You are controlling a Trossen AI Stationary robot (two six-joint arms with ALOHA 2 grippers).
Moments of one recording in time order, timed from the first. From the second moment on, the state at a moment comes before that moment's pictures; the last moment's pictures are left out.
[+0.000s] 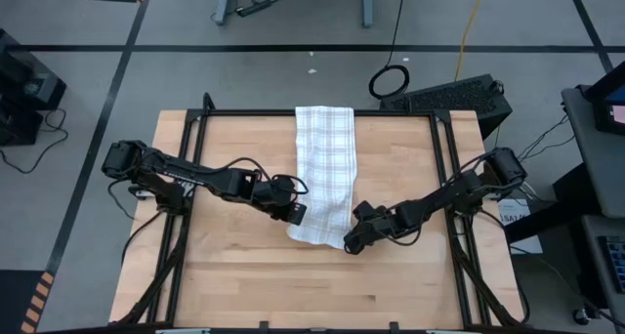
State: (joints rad) left arm -0.12 1.52 1.01 -0.35 0.06 -1.25; right arm 0.35 1.66 0.71 -0.07 0.22 1.21
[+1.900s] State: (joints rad) left arm -0.26 1.53 1.01 -0.48 0.04 -0.93; right arm 0.53 1.55 0.71 0.14 0.21 0.55
